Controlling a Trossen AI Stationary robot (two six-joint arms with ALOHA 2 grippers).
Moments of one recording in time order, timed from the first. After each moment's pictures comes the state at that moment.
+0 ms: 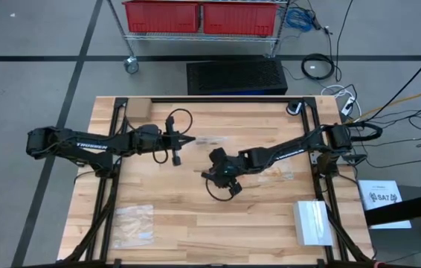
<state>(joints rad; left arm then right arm) 0.18 1.14 0.50 0.40 -0.07 0.30 0.10 1.84 1.17 -0.23 0.06 -0.53</state>
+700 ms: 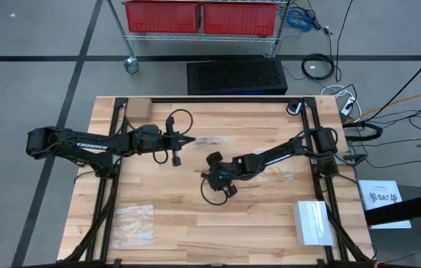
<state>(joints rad) 0.18 1.14 0.50 0.39 -0.08 0.30 0.10 1.99 1.17 -0.12 0.13 -0.52</state>
